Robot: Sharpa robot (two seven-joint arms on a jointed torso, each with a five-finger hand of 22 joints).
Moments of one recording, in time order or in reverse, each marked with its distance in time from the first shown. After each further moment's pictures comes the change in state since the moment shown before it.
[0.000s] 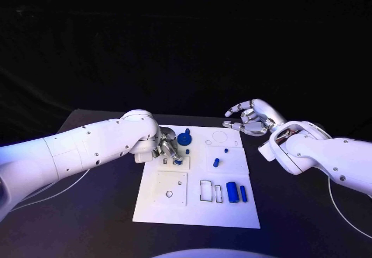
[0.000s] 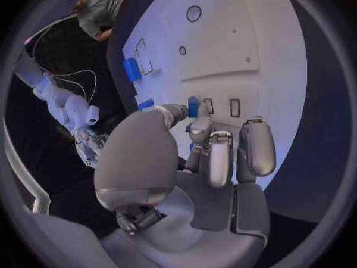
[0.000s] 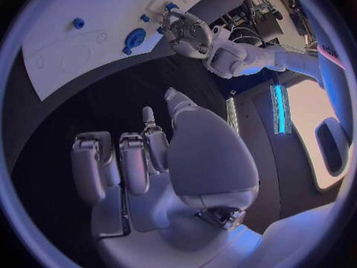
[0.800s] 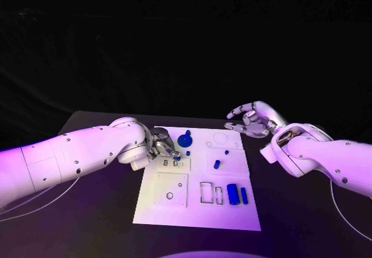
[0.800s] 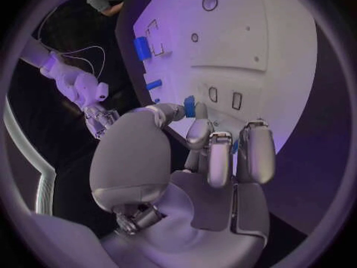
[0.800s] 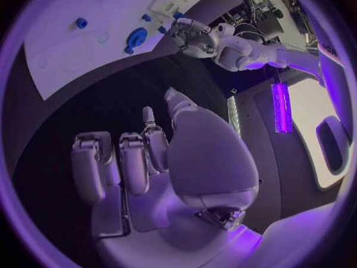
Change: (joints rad) left arm -0.010 -0.117 -0.010 0.132 0.087 -0.243 0.036; left_hand -0.095 -0.052 0.034 -0.041 0.158 0.054 -0.011 0.007 0.060 0.066 -0.013 0.035 0.059 0.000 -0.007 0.008 0.000 -0.016 0.032 -0.011 0.034 0.067; right arm -0.002 -0.009 0.000 -0.002 0.013 -0.001 0.004; right_hand 0.000 0.000 0.003 0.003 0.004 0.000 0.000 0.000 0.001 0.000 0.000 0.000 0.000 0.000 0.000 0.000 0.000 0.000 0.000 0.000 0.000 0.001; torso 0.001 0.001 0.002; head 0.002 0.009
